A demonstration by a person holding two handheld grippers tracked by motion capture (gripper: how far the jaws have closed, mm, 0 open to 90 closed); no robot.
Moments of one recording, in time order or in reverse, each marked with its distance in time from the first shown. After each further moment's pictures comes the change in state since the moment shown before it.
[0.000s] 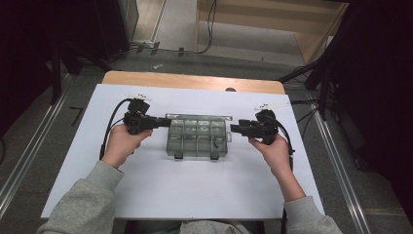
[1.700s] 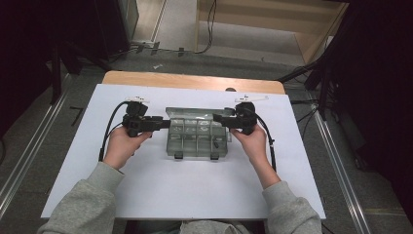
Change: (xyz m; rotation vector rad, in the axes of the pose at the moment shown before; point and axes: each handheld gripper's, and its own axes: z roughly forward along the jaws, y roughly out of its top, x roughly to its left) left arm 0.003 -0.009 0.002 -0.038 0.084 -0.016; right arm 0.010 0.025 0.062 -0.097 -0.039 -0.060
